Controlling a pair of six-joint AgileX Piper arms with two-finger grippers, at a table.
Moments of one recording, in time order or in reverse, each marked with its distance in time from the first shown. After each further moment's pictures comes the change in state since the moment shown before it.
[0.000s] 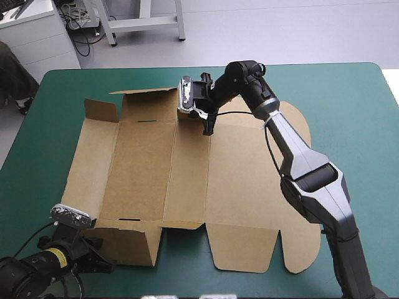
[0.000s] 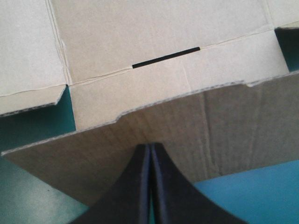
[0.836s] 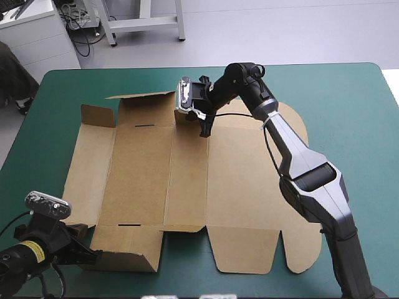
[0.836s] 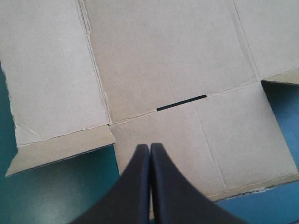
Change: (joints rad) left arm 0.000 0.000 -0.241 0.053 0.165 0.000; right arm -0.001 0.014 0.006 0.049 0.000 0.031
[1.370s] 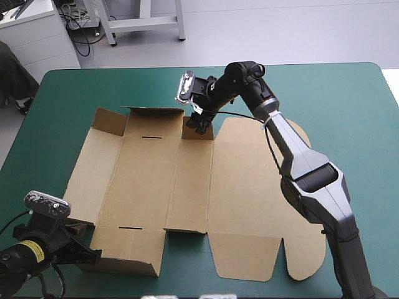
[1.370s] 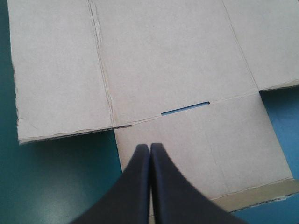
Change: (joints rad) left arm 0.000 0.000 0.000 0.013 0.000 0.000; right arm 0.001 -0.018 0.003 -0.053 0.000 0.244
